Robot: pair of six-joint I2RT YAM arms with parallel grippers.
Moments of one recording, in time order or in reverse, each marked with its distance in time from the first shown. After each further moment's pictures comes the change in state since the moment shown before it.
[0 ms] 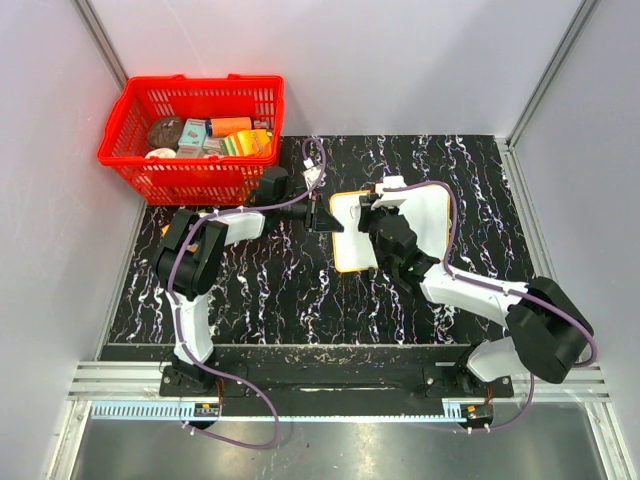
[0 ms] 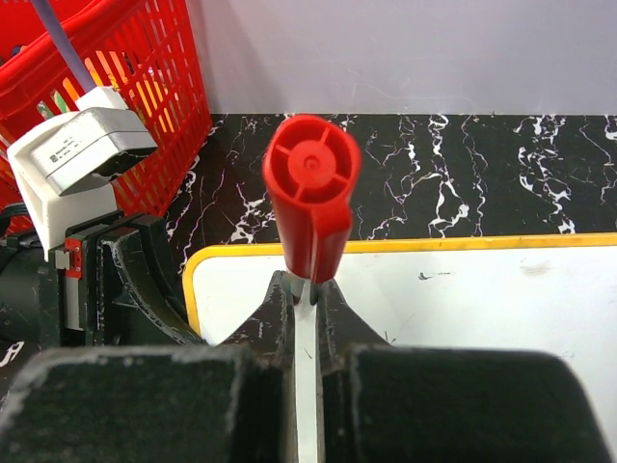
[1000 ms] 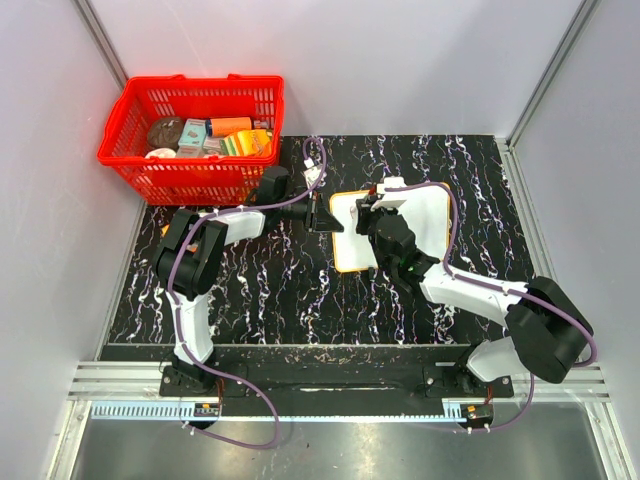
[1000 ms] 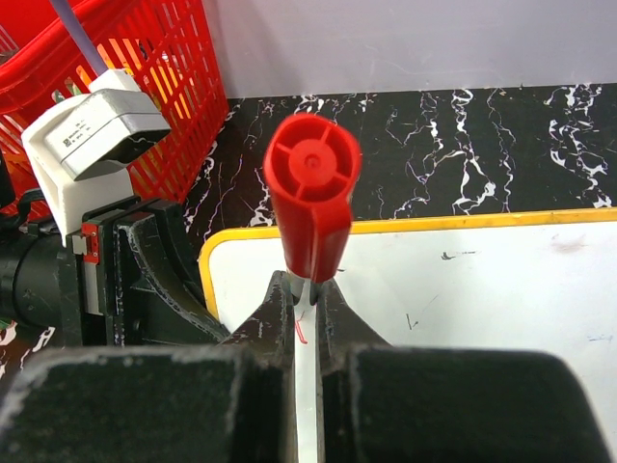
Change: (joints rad) left arm 0.000 0.001 0.013 -0.034 -0.003 0.013; right arm 0.000 0.004 0.000 -0.035 -0.029 0.084
